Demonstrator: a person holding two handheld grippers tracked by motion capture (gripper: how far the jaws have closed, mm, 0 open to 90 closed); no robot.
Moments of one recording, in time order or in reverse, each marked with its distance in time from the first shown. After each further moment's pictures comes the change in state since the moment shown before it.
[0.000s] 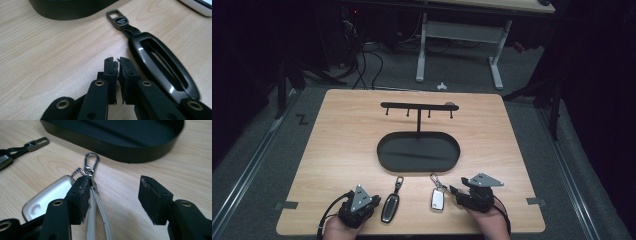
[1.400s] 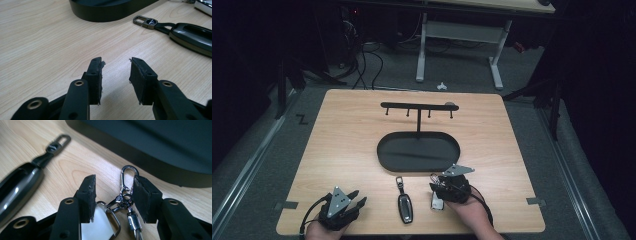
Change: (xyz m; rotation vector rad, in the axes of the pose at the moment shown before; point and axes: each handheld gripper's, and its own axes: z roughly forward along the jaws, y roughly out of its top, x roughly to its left) left arm 0.030 -0.022 -0.032 -0.090 0.099 -0.040; right arm 0.032 0.036 0.045 0.150 0.103 -0.059
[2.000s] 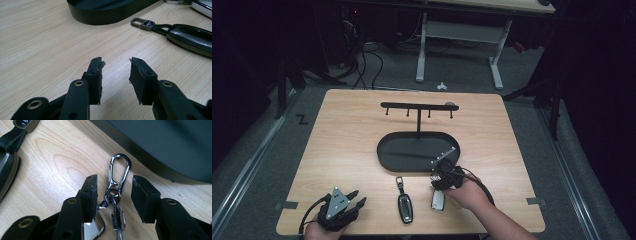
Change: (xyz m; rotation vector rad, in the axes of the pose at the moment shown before) left arm 0.000 0.002 -0.002 -0.015 -0.011 0.027; right arm -0.008 0.048 0.016 0.404 -0.034 -0.032
